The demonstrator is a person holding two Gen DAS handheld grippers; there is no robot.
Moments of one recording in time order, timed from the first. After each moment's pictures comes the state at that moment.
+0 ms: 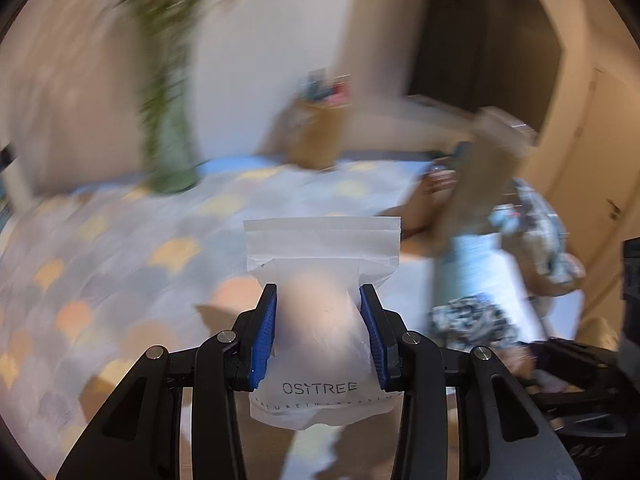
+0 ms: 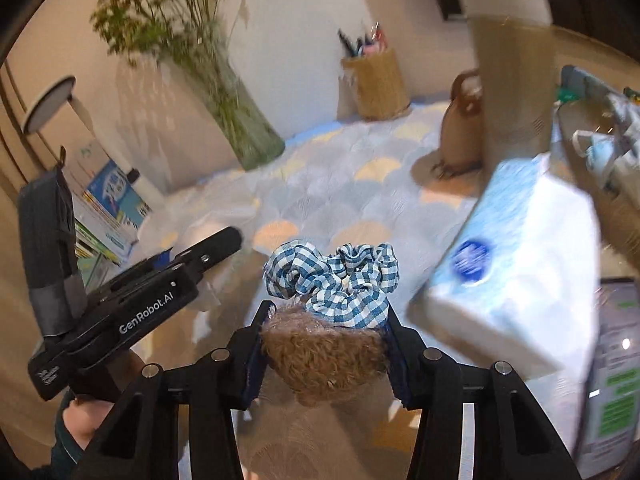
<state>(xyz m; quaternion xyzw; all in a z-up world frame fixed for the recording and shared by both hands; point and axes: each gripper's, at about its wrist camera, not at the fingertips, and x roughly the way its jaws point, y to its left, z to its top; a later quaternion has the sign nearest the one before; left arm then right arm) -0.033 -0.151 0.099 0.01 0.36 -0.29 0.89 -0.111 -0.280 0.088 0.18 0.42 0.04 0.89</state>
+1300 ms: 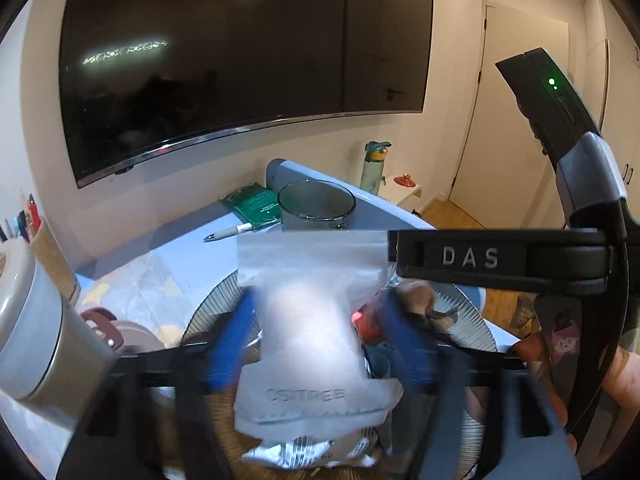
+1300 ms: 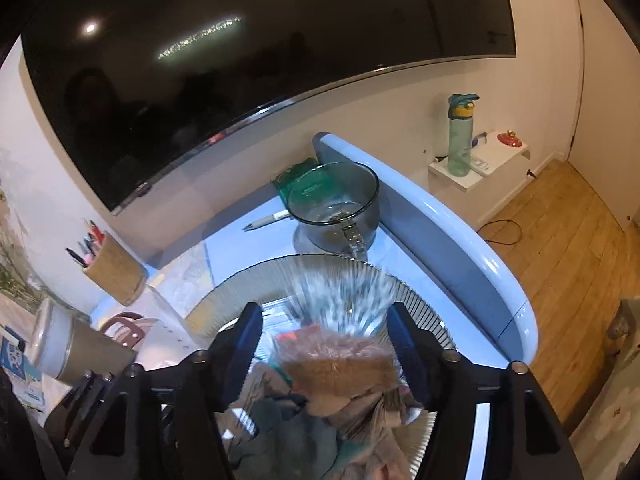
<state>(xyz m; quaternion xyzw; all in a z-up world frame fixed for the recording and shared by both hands) -0.045 -0.500 0.131 0.10 0.29 -0.44 0.84 -0.096 -0.646 0.157 0.21 0.39 -0.21 0.87</state>
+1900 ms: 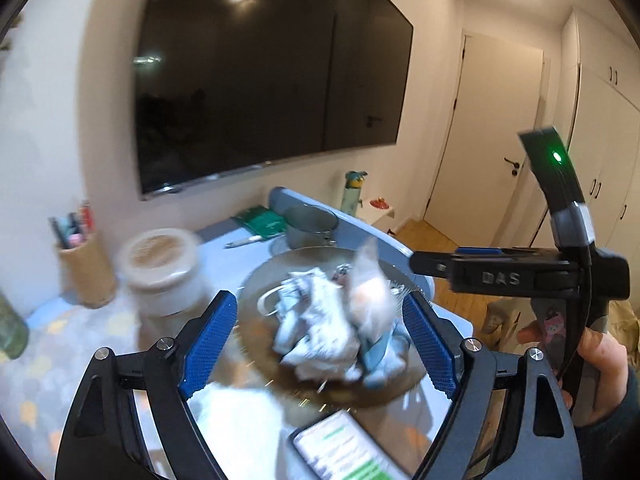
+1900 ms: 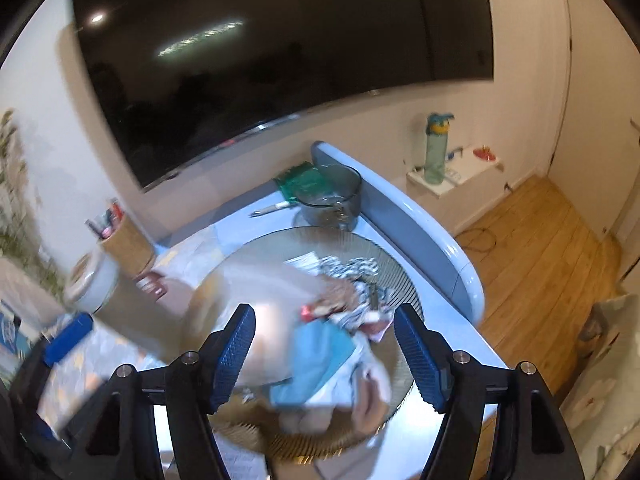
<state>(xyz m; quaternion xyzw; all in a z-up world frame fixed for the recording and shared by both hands) -0.093 -0.364 0.199 0.06 0.27 -0.47 0.84 -0.171 -0.577 0.209 0.17 0.38 -0.23 0.88</state>
